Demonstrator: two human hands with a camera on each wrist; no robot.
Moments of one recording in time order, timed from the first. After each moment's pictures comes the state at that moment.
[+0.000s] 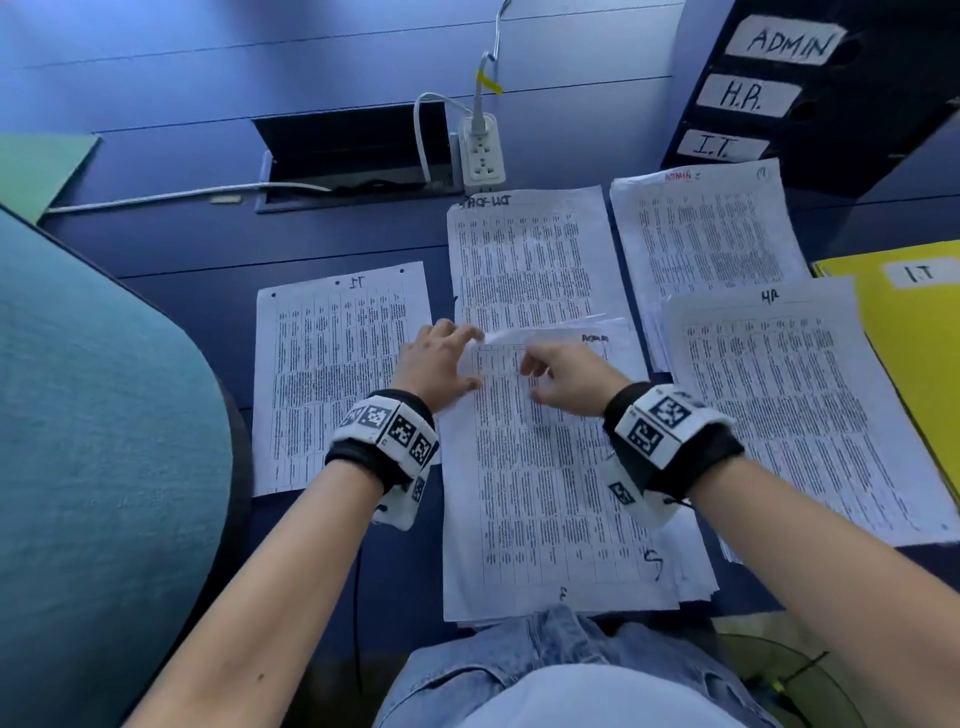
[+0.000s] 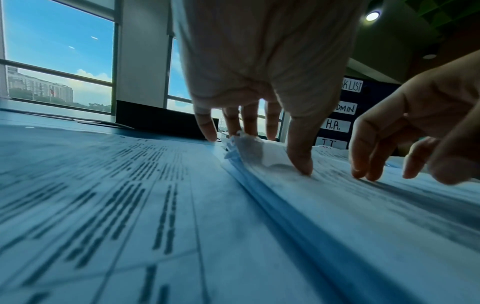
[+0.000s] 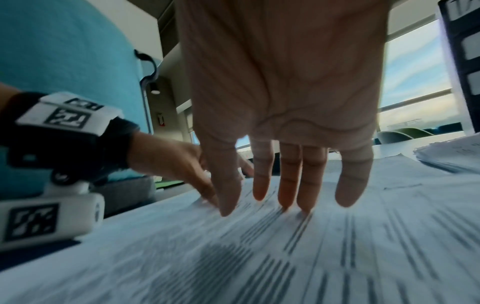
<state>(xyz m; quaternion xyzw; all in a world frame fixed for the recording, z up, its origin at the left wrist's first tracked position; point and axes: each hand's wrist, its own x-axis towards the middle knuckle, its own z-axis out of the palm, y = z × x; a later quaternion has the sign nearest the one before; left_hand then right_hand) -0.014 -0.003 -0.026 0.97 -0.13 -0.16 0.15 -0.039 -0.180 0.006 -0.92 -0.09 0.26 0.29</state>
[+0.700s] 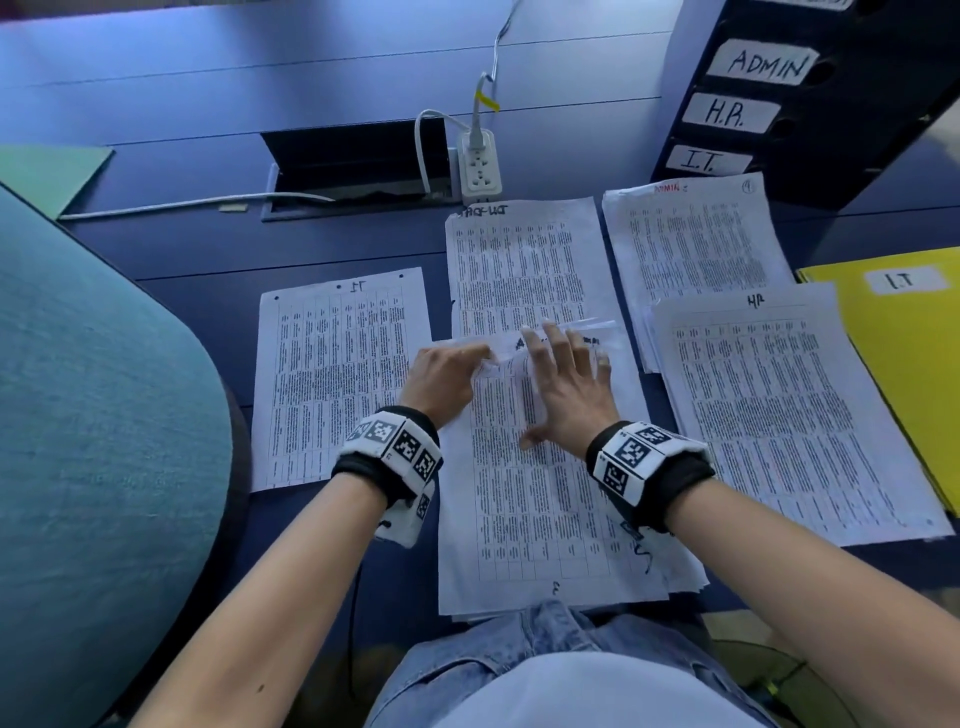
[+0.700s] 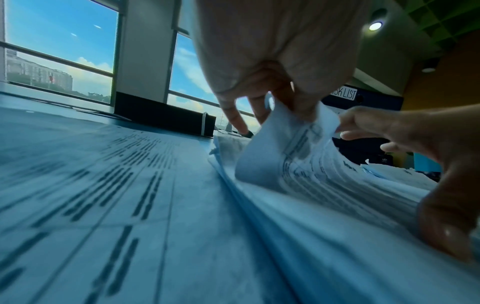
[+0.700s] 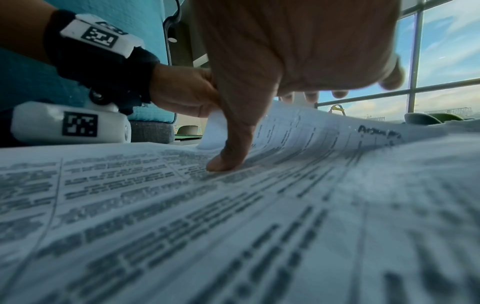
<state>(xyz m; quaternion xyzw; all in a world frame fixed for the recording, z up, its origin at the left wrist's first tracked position) -0.038 -0.013 -0.028 0.93 -0.24 0.03 0.28 -0.068 -0.178 -0.018 -0.98 -0.09 0.16 0.08</state>
